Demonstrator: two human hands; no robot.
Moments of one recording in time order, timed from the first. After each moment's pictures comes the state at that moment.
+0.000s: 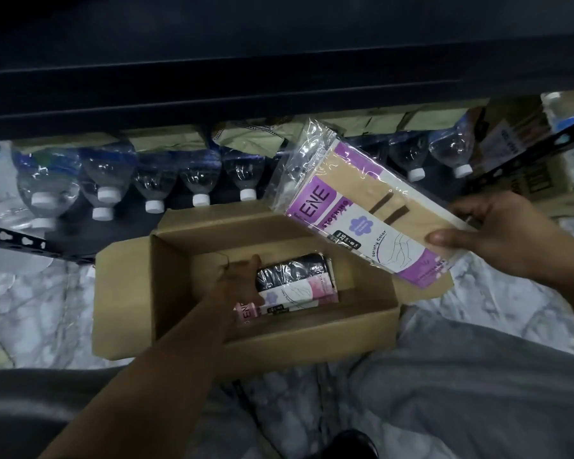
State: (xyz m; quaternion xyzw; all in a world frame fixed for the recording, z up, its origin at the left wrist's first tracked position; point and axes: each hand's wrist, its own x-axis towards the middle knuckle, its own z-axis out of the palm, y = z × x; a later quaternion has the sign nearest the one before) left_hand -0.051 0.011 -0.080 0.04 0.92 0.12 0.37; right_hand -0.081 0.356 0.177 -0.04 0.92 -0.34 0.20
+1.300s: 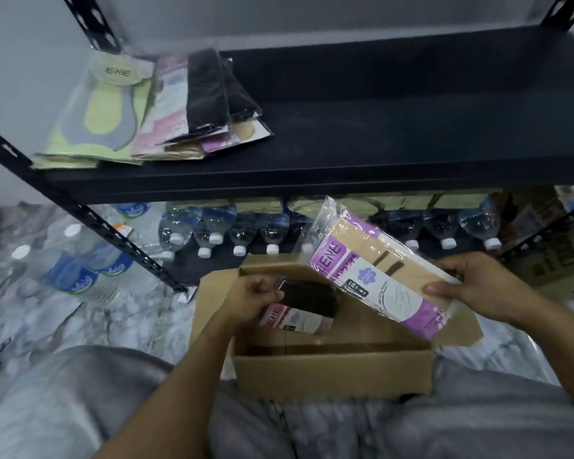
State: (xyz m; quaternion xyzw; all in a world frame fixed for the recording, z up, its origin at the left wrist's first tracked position) left_hand 0.004 -0.052 0.089 -0.18 0.76 0.60 0.13; right_hand -0.053 0.314 0.206 -0.08 0.90 -0.37 0.22
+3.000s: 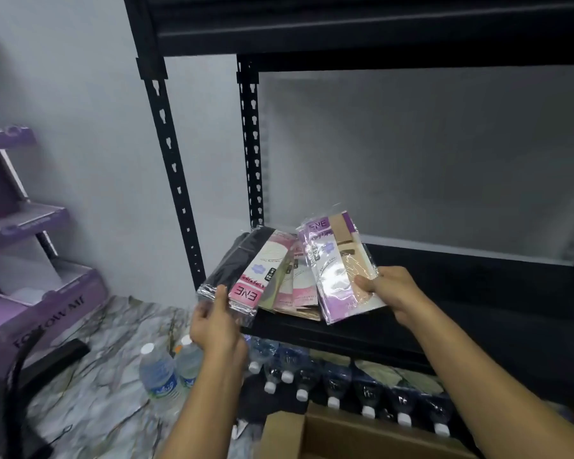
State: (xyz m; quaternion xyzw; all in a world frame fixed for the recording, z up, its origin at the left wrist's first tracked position) left_hand 0.004 -0.174 0.349 -0.35 0.23 0.79 -0.45; right_hand -0.138 0.049 0.397 -0.07 0.78 -0.61 0.14
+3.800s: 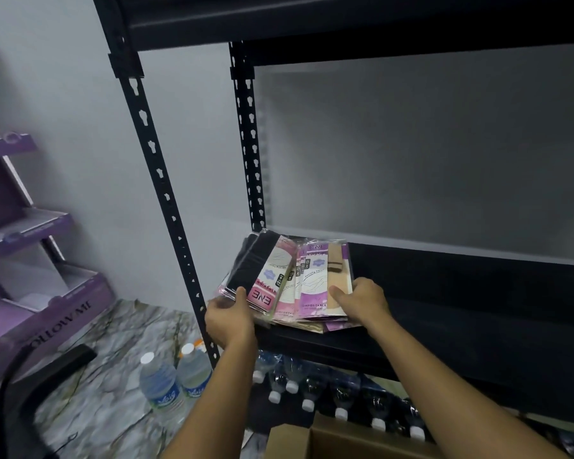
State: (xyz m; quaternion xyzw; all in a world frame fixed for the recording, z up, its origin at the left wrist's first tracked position) left_hand -0.057 -0.188 0.330 -0.53 0.50 0.56 -0.40; right_hand -0.165 -0.009 0.351 -0.08 0.90 -0.42 0.05
